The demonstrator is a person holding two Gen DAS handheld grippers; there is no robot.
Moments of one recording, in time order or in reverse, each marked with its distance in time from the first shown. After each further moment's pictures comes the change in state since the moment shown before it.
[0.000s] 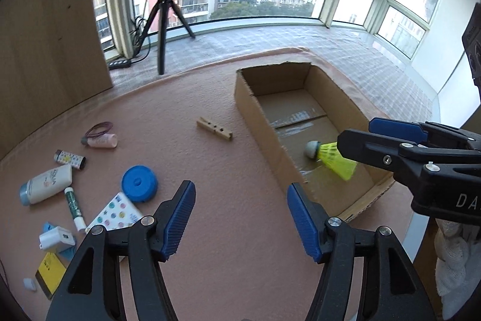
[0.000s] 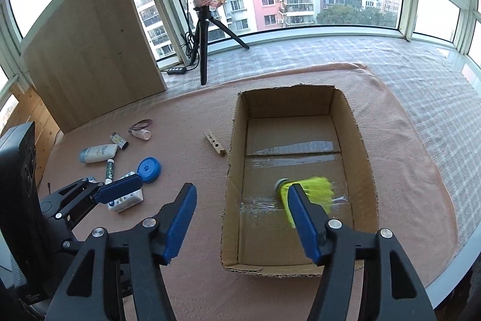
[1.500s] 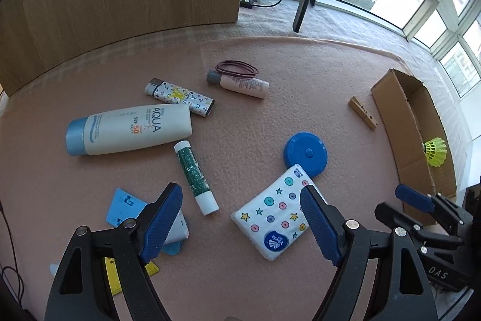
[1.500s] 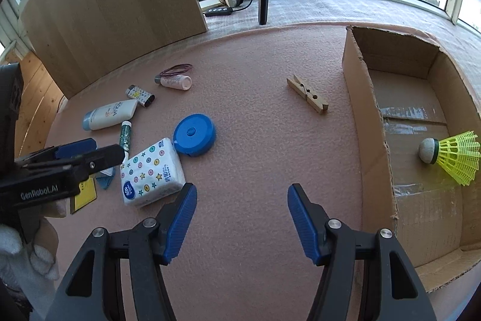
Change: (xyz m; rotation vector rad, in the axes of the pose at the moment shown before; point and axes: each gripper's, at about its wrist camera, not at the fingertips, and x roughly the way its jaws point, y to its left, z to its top) left arm 0.023 0.185 -0.022 -0.265 0.170 0.103; right arm 0.110 0.098 -0.027 -0.023 0.163 0.061
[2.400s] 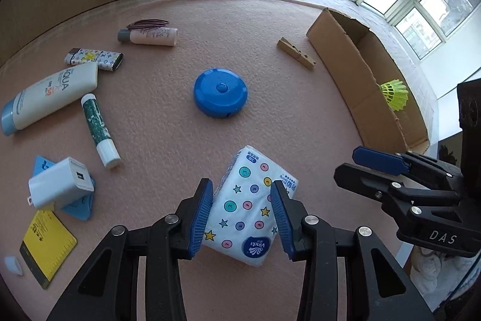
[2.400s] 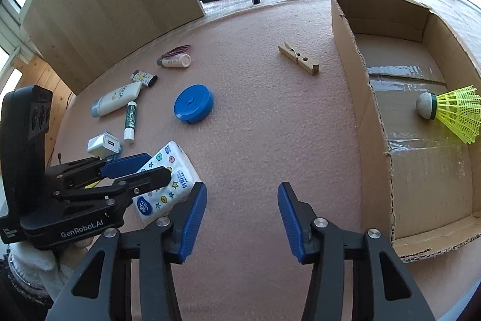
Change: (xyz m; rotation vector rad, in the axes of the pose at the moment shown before) left arm 0.017 -0.059 -0.059 0.135 0.072 -0.188; right arm -0.010 -0.015 -0.025 0.037 0.057 0.066
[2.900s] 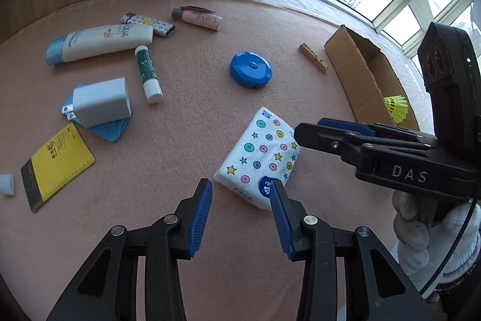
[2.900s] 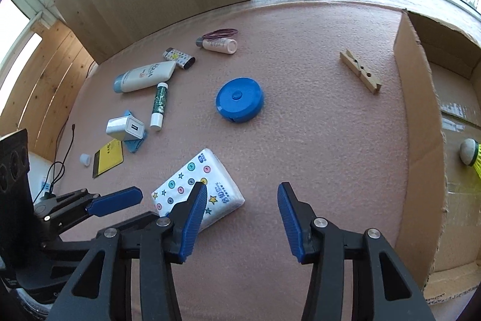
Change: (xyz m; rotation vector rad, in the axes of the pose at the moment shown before) left arm -0.035 0.015 -0.053 -0.179 -0.066 0.018; right arm 0.026 0.037 0.020 -0.159 0.085 0.090
